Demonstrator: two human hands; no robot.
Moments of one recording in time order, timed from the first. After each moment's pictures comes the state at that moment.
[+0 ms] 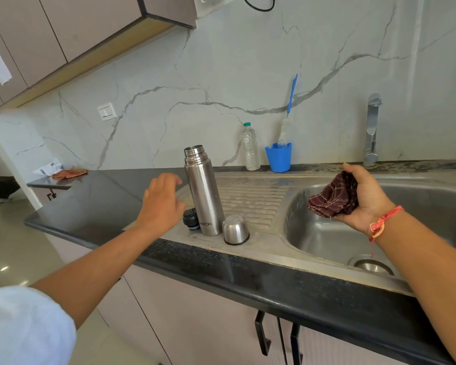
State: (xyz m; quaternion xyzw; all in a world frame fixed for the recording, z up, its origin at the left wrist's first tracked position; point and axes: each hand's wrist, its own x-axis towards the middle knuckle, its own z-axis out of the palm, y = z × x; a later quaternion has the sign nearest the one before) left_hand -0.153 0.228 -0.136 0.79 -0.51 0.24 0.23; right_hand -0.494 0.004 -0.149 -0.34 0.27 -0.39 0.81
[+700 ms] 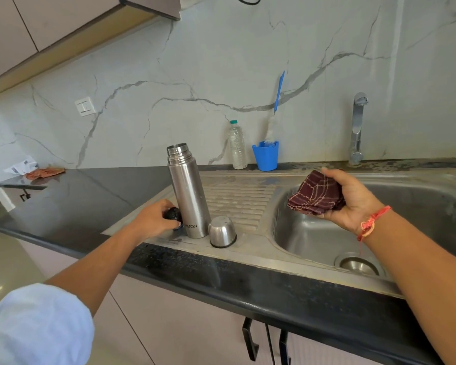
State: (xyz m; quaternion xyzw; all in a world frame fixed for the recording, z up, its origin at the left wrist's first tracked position) left_hand -0.106 0.200 -0.170 0.86 -0.42 -0.08 0.27; right_hand -0.489 -0.017 -0.160 -0.31 0.25 -0.39 0.83
